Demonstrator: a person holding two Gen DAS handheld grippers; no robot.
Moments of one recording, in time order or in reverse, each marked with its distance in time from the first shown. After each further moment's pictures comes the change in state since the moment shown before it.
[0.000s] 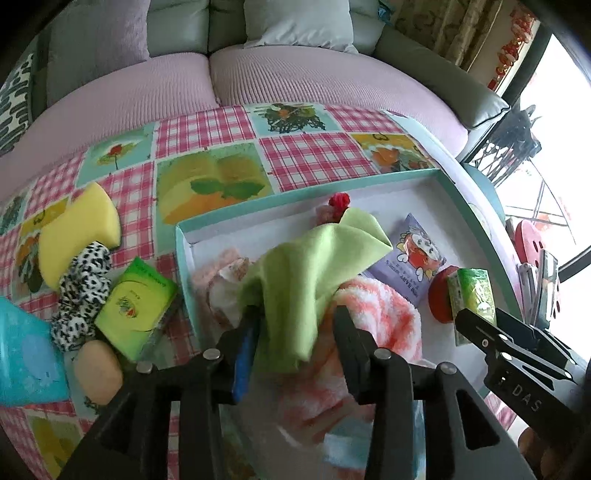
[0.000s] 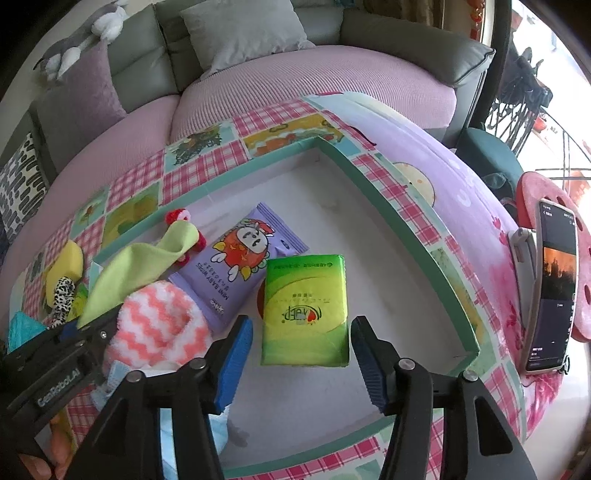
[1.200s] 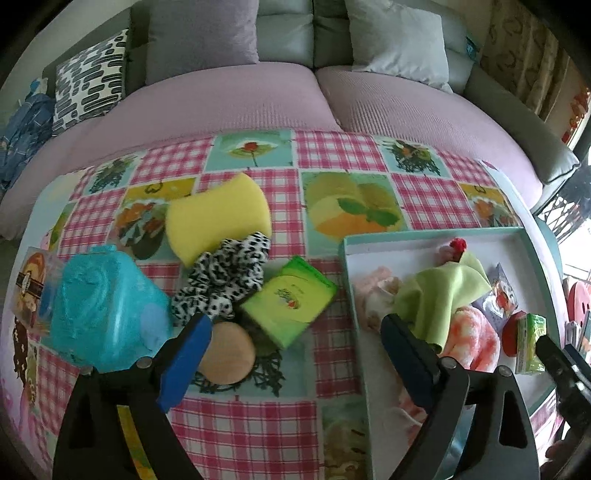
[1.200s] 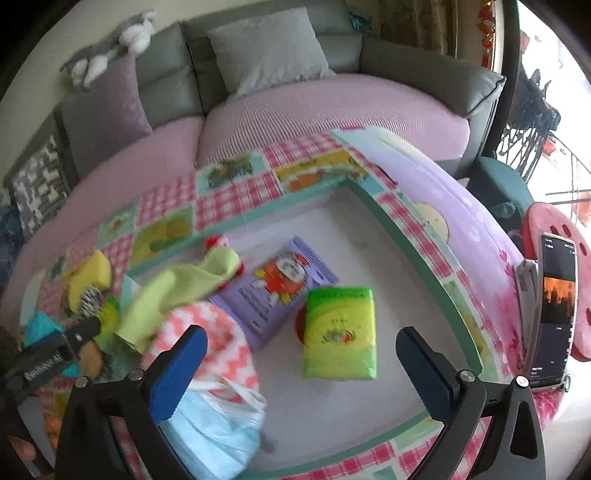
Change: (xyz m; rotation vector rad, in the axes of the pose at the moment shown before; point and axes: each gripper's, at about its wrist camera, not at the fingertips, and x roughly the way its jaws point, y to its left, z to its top) left arm -0.041 0.076 -0.011 -0.214 -0.075 0.261; right arm -0.023 0.018 0.003 -0.052 -0.097 0.042
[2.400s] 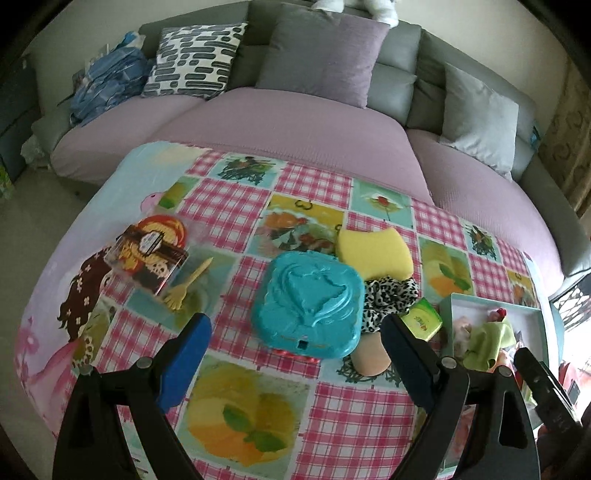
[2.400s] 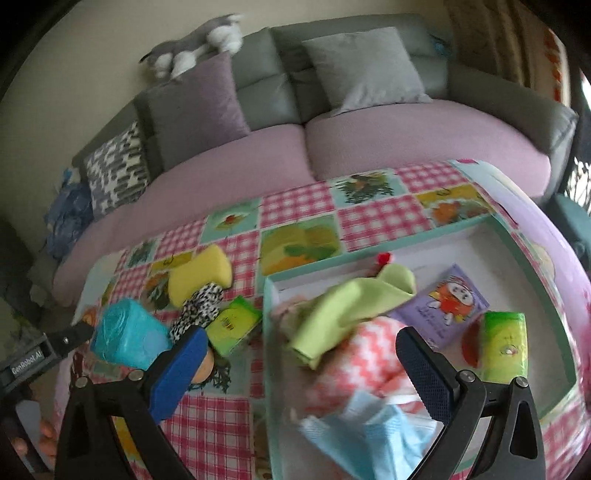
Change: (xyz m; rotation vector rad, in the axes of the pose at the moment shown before) left arm -0.070 0.145 -0.022 -0.301 -0.116 0.080; right arm -0.021 0.107 -0.002 -0.103 -0.091 0.284
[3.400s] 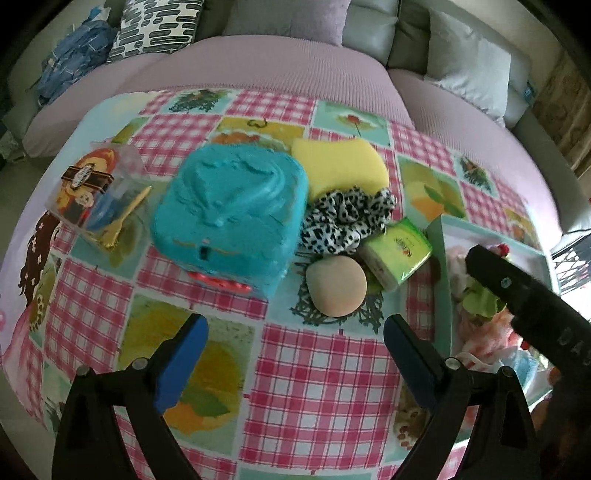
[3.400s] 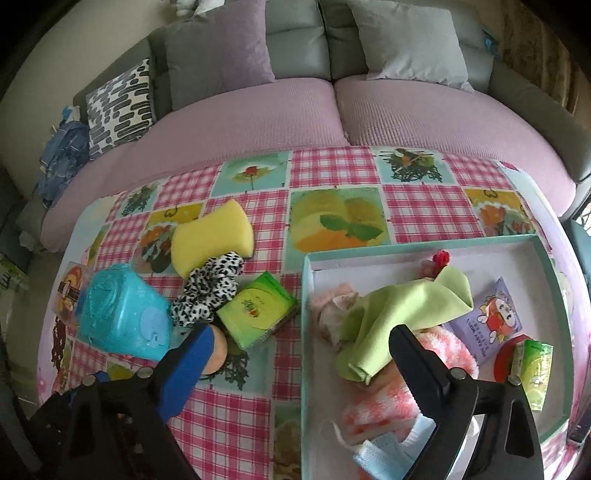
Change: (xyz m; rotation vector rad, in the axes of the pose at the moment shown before) left arm 0.049 -0.049 -0.046 0.068 0.202 -0.036; right arm 0.051 0.060 0.013 -0.162 0.201 -0.046
